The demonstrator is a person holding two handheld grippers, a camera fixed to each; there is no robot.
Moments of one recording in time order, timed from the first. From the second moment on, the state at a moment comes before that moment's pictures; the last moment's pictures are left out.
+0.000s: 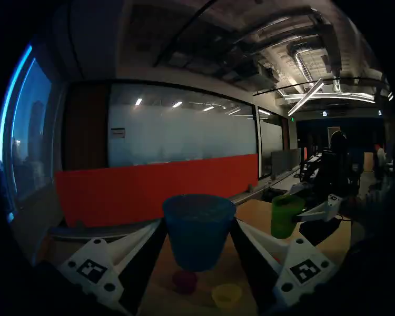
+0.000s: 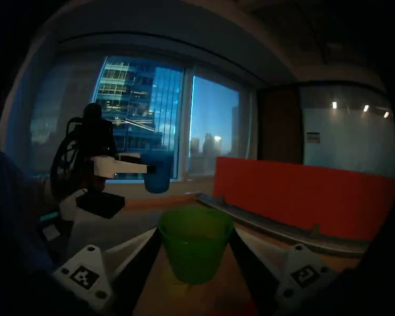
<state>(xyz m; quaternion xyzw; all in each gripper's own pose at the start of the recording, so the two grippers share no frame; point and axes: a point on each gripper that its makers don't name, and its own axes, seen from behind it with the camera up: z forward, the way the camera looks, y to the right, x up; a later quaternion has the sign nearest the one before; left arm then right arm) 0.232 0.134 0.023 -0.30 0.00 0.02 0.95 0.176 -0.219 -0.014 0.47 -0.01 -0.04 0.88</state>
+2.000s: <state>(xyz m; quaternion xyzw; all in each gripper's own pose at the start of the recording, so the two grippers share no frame) 0.072 0.126 0.002 -0.33 -0.16 0.12 0.92 0.105 -0.181 -0.029 0.49 -0.13 -0.10 0.86</state>
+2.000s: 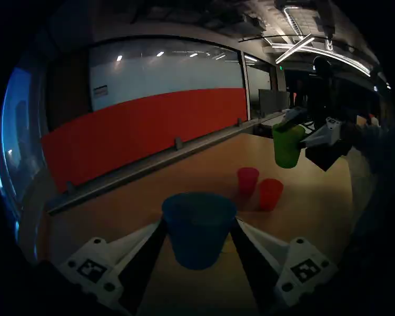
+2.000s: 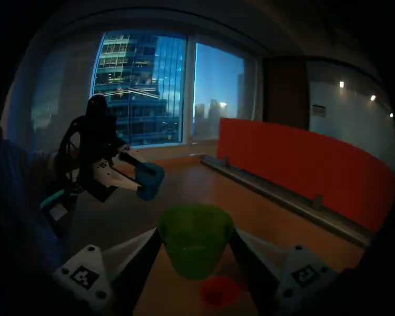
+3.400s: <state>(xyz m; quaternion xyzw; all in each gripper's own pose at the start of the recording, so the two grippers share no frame) -0.061 0.139 -0.030 -0.40 -0.31 0.20 0.84 -0.040 -0.217 -0.049 0.53 -0.26 -0.22 0.78</state>
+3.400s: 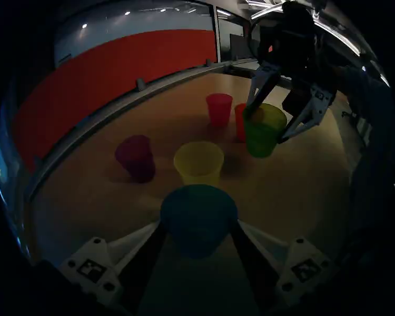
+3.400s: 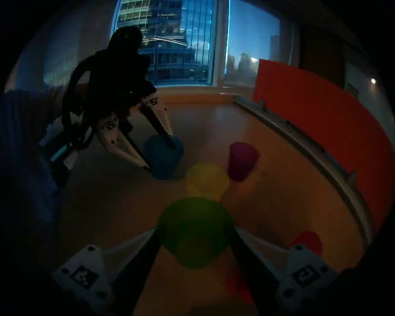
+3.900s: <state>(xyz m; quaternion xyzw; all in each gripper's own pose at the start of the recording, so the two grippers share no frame) -0.079 0.144 -0.034 -0.40 -0.32 0.18 0.84 -0.064 -0.223 -0.052 0.53 -0.27 -0.22 0.77</state>
